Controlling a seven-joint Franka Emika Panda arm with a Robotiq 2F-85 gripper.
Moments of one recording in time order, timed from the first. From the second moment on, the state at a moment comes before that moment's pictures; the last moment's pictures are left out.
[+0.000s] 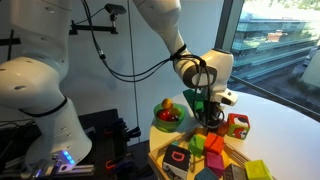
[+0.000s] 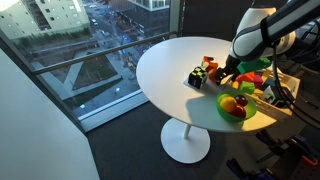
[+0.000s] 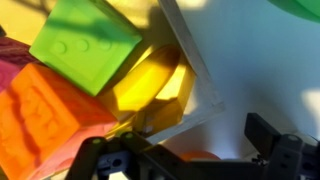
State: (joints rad) arm -0.11 0.40 -0.09 -2.18 0.05 2.58 0.04
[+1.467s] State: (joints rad) arm -0.11 0.25 -0.15 -2.18 -0.05 2.37 0.05
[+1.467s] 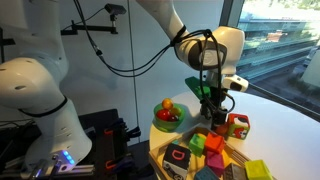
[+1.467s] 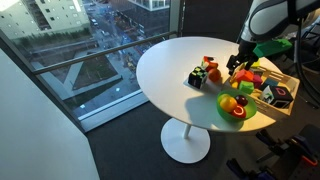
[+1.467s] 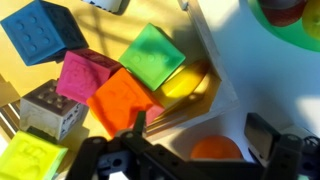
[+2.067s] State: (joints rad) arm -0.16 0.25 -0.17 -2.18 -0.05 2.39 -0.03
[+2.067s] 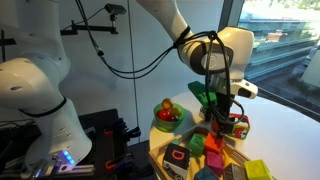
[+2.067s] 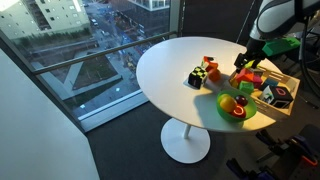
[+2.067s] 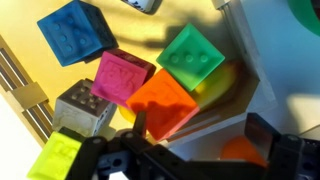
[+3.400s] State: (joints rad) arm -0.21 0.27 -0.14 -2.22 -0.01 2.51 -0.40
